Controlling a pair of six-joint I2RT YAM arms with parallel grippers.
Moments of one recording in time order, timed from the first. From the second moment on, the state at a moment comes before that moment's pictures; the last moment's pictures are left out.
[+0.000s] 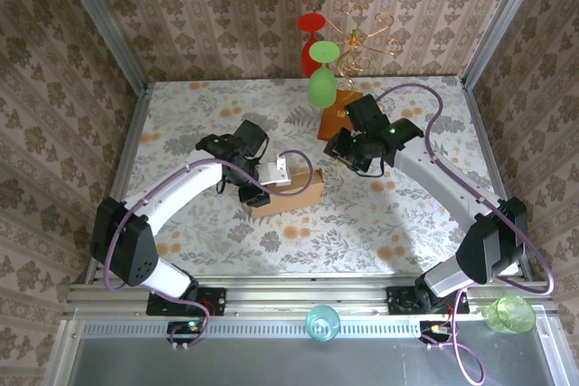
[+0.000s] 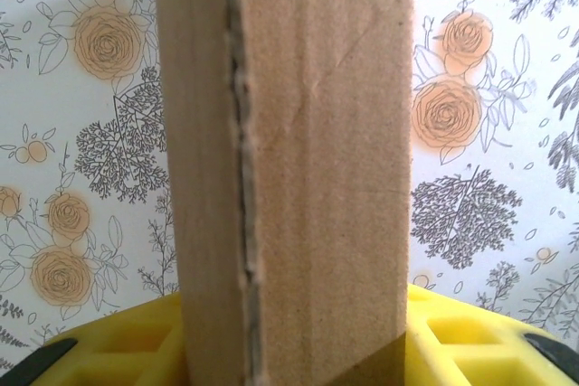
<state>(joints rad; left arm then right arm) -0.65 1.50 1.21 -0.99 0.20 0.76 0.49 1.51 1.36 -0.83 -0.16 1.00</state>
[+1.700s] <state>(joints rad) -0.67 1.50 1.20 -0.94 0.13 0.83 0.50 1.50 1.02 -0.42 -0.47 1.58</state>
